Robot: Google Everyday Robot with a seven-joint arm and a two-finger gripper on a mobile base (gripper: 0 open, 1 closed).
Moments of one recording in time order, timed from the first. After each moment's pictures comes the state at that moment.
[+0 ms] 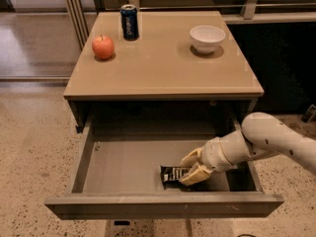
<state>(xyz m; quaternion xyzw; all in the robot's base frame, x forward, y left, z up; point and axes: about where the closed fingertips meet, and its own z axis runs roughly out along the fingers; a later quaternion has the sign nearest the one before) 0.472 -0.093 0.614 -0.59 0.70 0.30 0.27</state>
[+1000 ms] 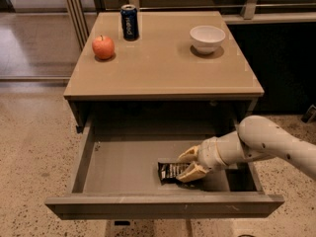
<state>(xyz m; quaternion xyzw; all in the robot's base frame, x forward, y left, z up) 0.486 -0.084 0.609 -0.62 0.67 0.26 0.31</state>
